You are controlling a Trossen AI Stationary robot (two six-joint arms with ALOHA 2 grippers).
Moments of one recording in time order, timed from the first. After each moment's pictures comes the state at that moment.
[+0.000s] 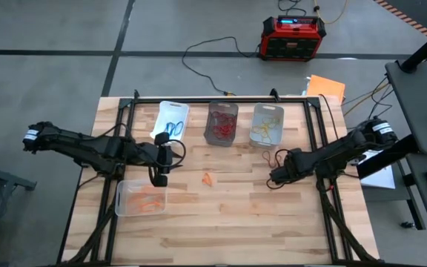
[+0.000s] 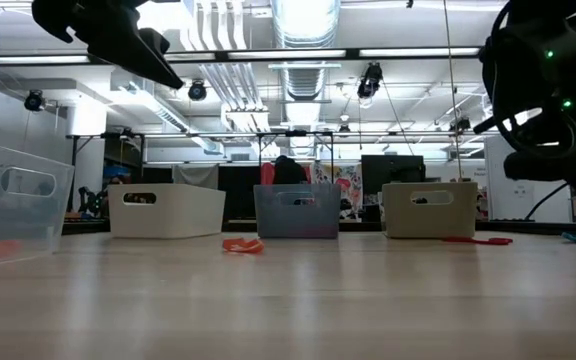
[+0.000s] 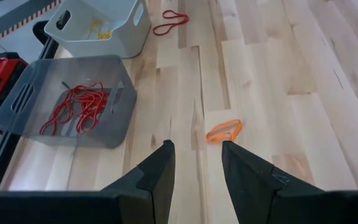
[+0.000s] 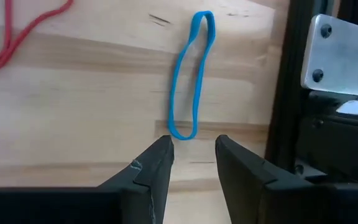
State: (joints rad) left arm -0.17 1.00 0.77 -0.45 -0.26 0.05; right arm 0.24 1.42 0.70 -1.19 0.10 1.70
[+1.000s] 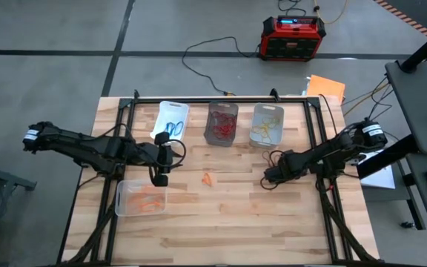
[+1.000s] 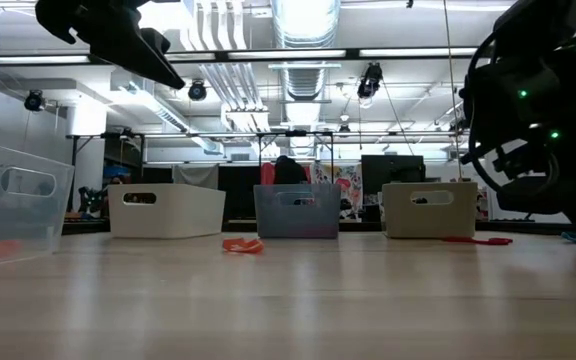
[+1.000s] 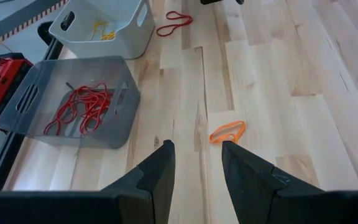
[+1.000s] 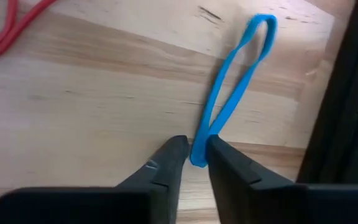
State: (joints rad) left arm -0.17 1.00 0.77 -0.44 -0.28 0.05; right arm 0.18 1.56 0.67 -1.01 0.09 1.53
